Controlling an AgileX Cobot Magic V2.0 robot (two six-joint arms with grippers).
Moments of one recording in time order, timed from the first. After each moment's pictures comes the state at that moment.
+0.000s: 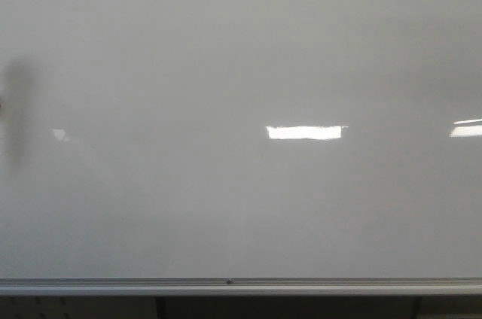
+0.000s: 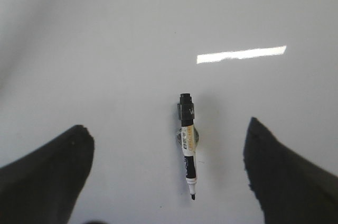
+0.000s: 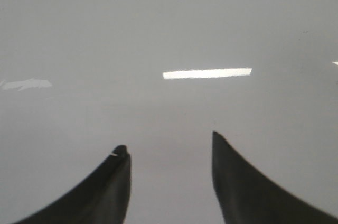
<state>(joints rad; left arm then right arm) -0.03 0.46 -0.36 0.14 0.15 -0.03 -0.04 0.41 -0.51 0.15 0.27 -0.03</state>
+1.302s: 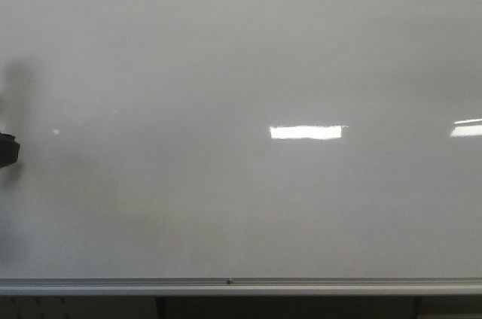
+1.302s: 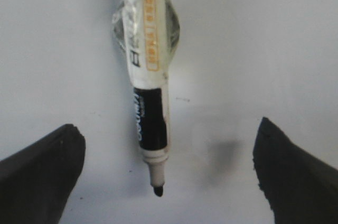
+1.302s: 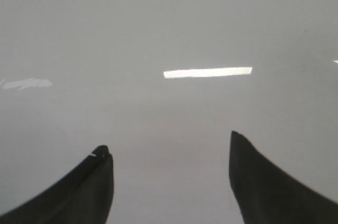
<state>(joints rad) -0.03 1.72 -0.42 0.10 -0.73 -0.02 -0.04 0.41 -0.51 0.15 0.27 -0.03</state>
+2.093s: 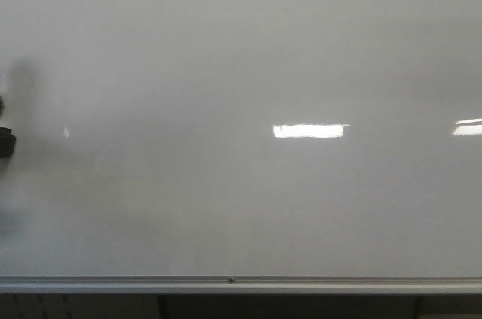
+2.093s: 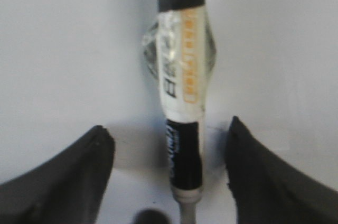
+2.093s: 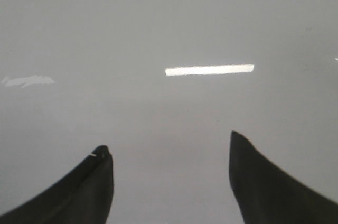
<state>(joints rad) -0.03 1.79 -0.48 0.06 -0.76 -0.02 -0.04 0.41 -0.51 0.15 0.28 -0.03</state>
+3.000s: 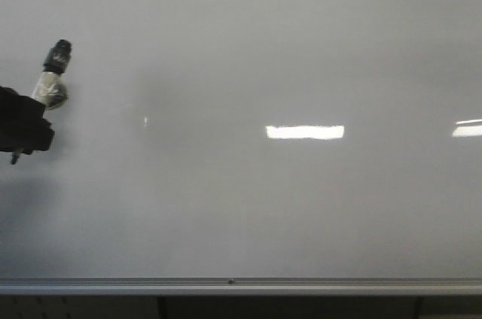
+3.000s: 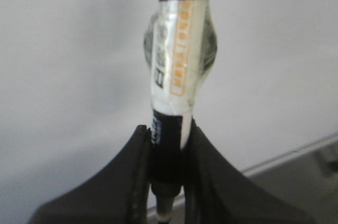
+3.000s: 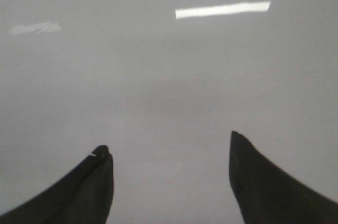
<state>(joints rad) -0.16 1.48 -0.58 1.20 -0.31 -1.15 -0.02 0.65 -0.68 0.20 0.45 -0.03</state>
